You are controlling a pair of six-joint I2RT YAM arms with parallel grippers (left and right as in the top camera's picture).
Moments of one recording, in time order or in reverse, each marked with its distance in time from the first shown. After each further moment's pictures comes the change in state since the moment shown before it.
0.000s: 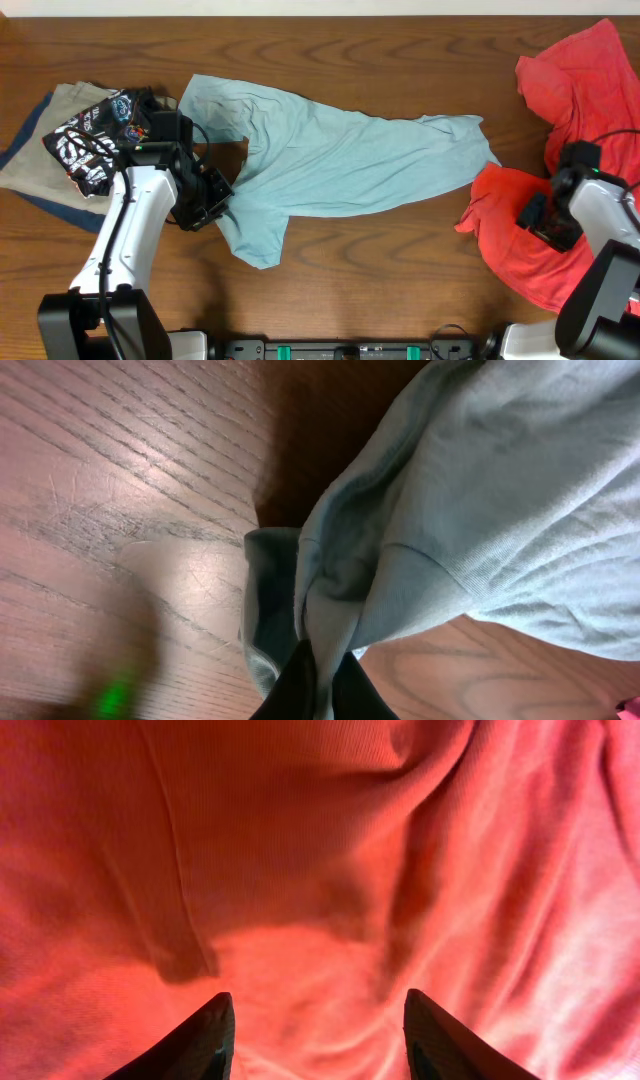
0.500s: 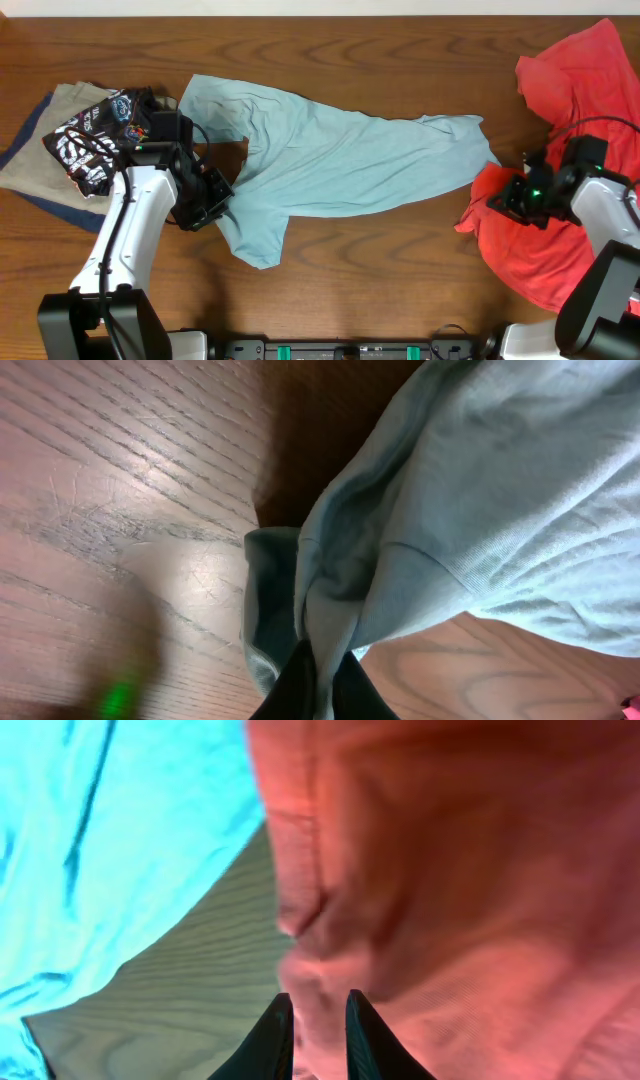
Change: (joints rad) left arm 0.000 0.000 0.000 -0.001 0.000 0.011; right arm 0.030 0.000 0.021 0.045 -0.574 -0.289
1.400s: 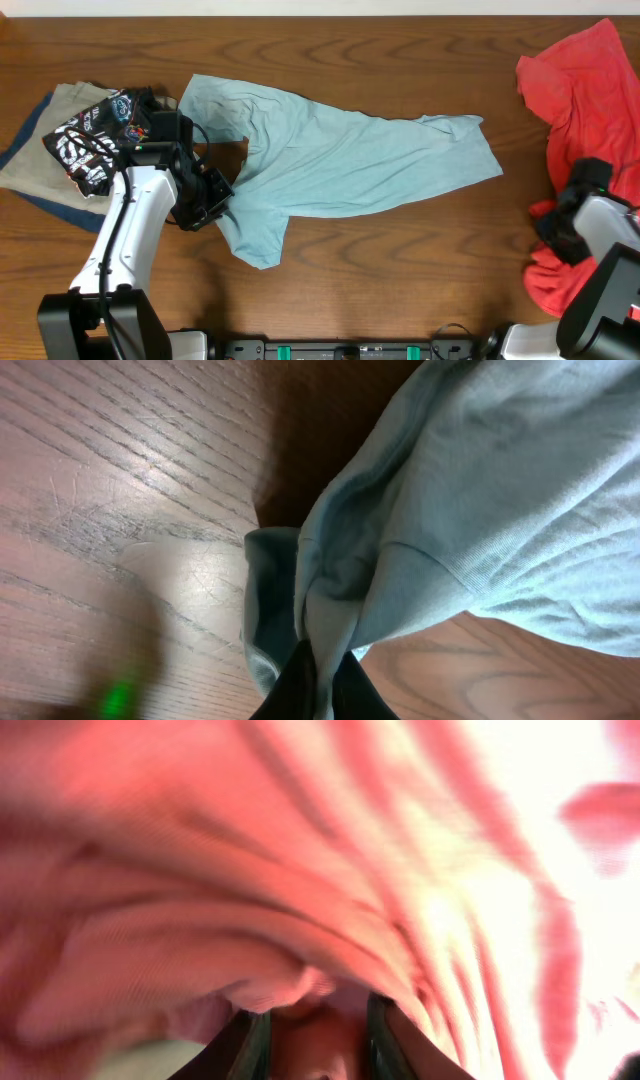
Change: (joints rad) left arm 0.000 0.000 0.000 0.000 0.000 0.000; right arm -0.128 -0.015 -0.112 0.091 0.808 0.564
